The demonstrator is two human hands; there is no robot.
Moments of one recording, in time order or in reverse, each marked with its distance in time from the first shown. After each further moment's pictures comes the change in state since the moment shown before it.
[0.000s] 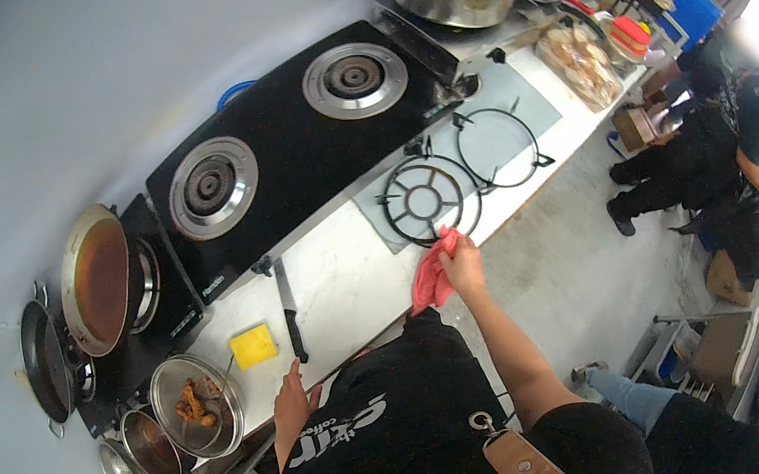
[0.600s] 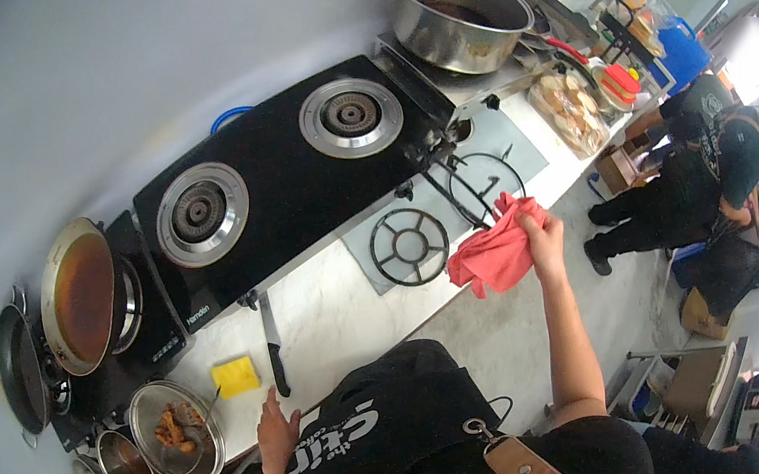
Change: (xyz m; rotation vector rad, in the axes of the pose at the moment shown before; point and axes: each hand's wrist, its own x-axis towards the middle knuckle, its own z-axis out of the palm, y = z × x) left_hand 0.016 0.000 0.010 -0.078 0.054 -0.160; right_hand 0.110 -0.039 -0.180 0.807 0.055 0.071
